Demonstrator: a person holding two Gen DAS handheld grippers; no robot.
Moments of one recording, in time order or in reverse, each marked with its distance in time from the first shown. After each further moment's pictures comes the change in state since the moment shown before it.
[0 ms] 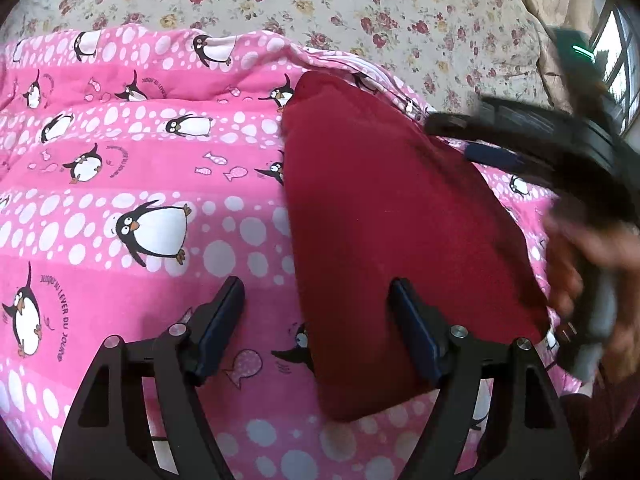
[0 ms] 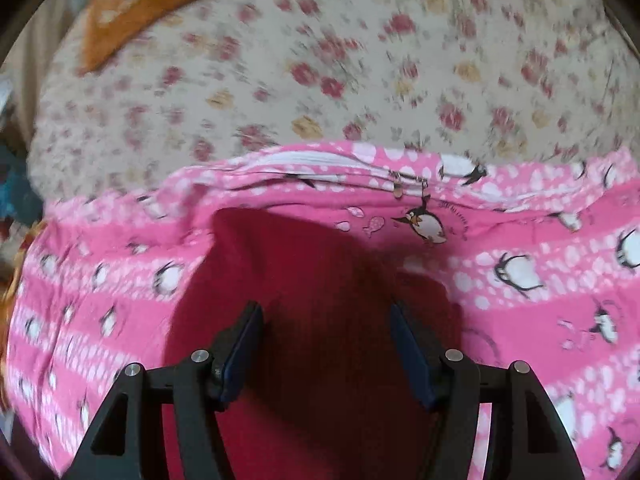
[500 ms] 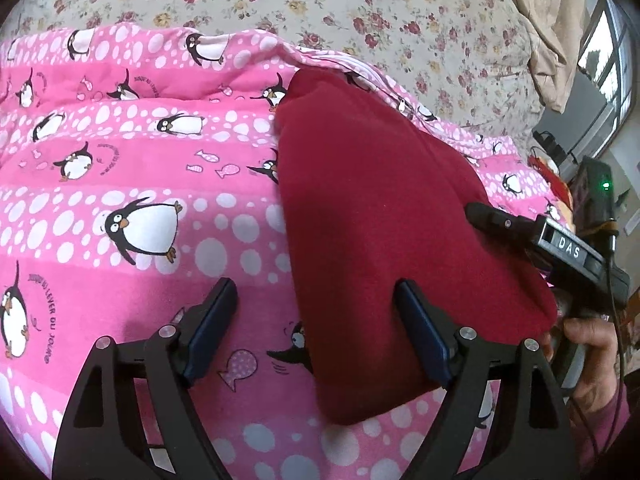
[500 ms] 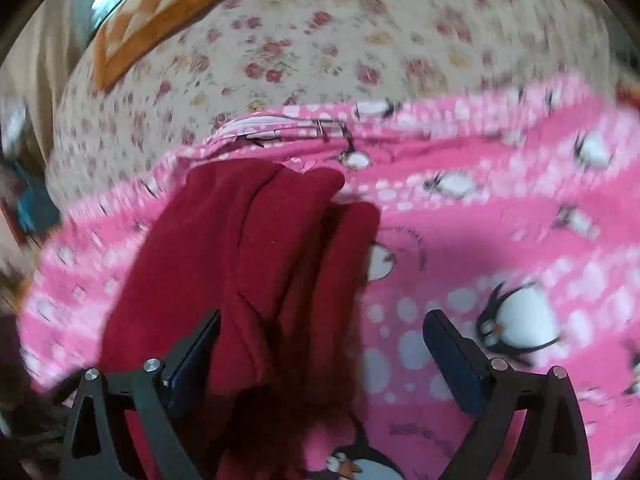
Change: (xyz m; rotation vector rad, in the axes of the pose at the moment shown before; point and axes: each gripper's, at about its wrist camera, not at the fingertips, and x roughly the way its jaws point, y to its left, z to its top) left arm 0.005 0.003 -0.005 0.012 -0.018 -0.040; right arm -0.019 -0.081 -0.076 0.150 -0.049 0.107
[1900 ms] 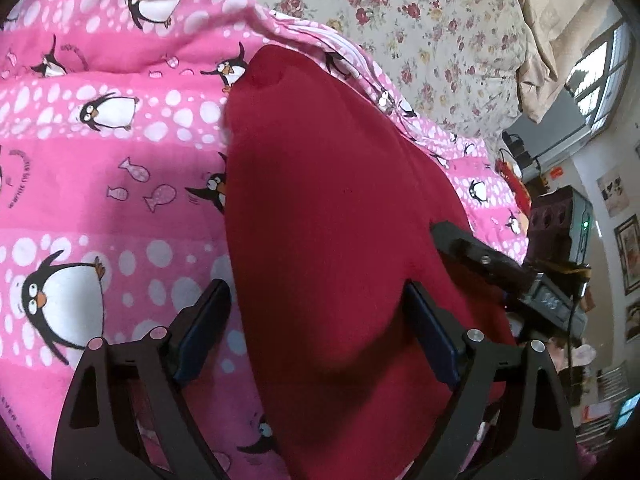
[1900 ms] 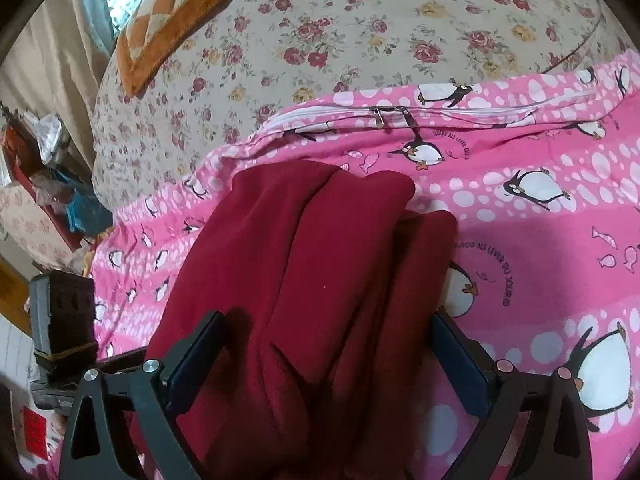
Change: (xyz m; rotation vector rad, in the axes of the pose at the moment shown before) left arm 0.043 0.011 0.051 -0.085 0.173 -0.232; right arm 0.029 0.011 0.021 -0.022 0.059 0.207
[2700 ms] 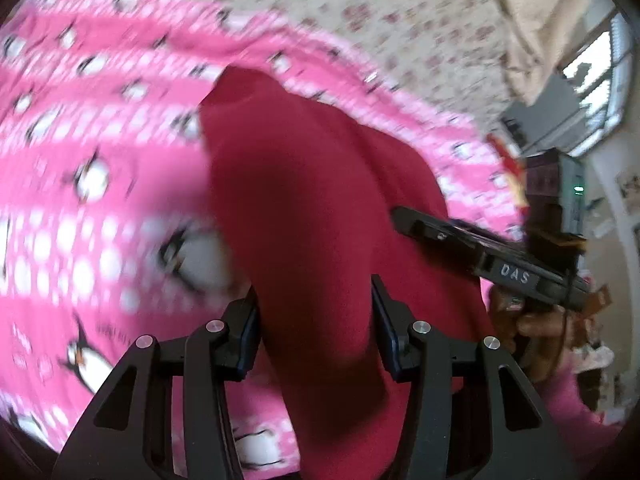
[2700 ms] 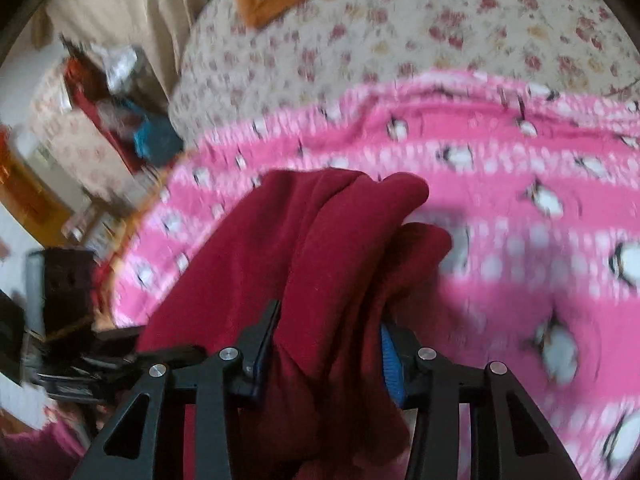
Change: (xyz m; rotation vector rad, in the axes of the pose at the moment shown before) left arm -0.120 -0.020 -0.144 -0.023 -0.018 0.160; right arm -0.059 0.107 -0.087 -0.196 0.136 0.098
